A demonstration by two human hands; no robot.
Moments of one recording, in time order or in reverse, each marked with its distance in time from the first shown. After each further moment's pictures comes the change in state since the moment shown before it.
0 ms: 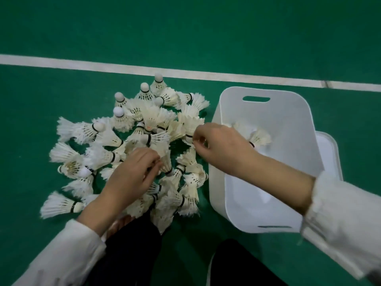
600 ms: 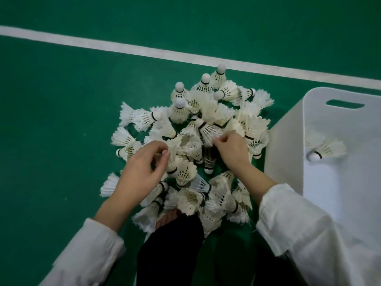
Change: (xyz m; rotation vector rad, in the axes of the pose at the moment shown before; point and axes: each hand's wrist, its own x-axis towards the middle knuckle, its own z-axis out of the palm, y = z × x) left_hand -0.049 -0.054 -0.047 -0.103 0.110 -0.479; right_hand 0.091 -0.034 0.128 0.415 0.044 0.463
